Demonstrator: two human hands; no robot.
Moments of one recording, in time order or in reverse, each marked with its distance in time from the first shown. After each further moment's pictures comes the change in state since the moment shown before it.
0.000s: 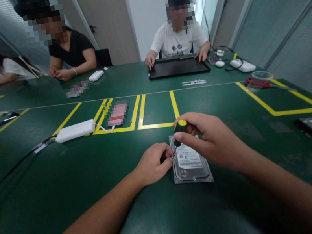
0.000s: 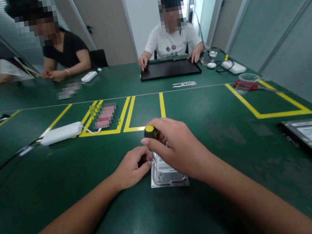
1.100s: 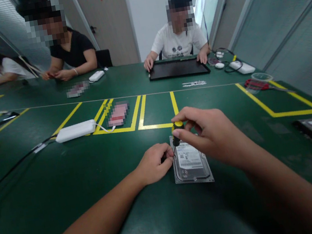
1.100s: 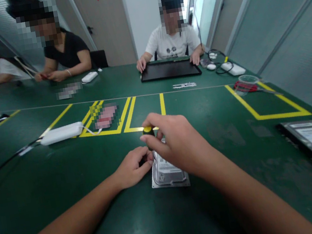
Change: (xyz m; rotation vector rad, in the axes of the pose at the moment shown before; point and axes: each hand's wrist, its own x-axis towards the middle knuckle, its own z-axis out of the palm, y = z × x) left_hand 0.001 -0.004 0.002 0.015 -0.009 0.003; right_hand 0.008 -0.007 -0.009 -0.104 -0.008 -0.021
